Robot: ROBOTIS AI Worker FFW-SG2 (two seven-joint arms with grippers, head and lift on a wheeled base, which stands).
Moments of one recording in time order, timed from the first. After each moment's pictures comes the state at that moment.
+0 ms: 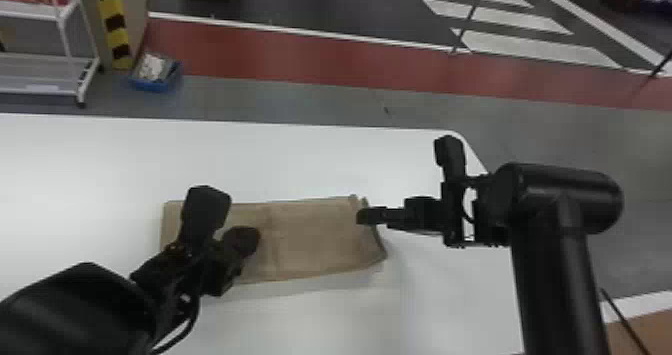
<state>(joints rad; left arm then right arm) -0.09 0.21 -0.53 -1.70 0.25 0.66 -0.03 -0.29 -0.22 -0.17 -1.71 -0.15 1.52 0.50</state>
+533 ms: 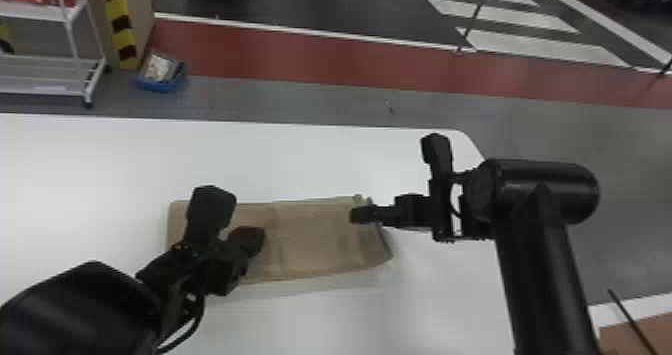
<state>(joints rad) -0.09 0.21 -0.52 -1.70 0.25 0.66 -0.03 -0.34 -0.20 -0.11 -1.62 -0.11 1.47 0.50</state>
